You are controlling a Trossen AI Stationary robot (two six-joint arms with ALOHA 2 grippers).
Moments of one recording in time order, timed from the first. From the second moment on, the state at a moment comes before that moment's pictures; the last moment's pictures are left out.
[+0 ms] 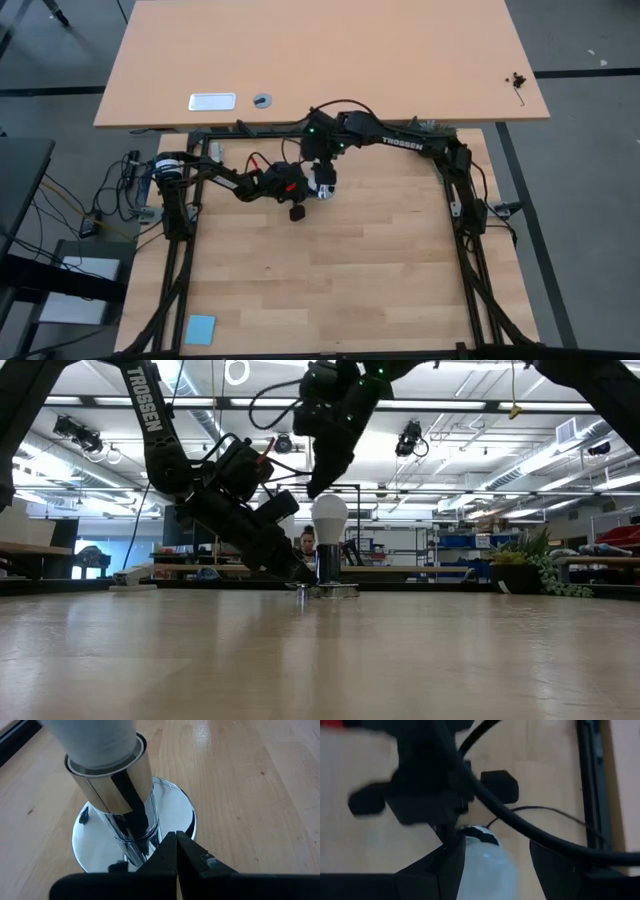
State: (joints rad) left arm 0.34 1.86 0.68 0.61 0.16 0.20; right arm -0.34 2.08 2.00 -0.97 -0.08 -0.36
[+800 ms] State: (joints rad) left arm 0.34 1.86 0.68 0.61 0.17 0.18; right arm -0.27 2.07 1.97 -1.07 0.24 0.66
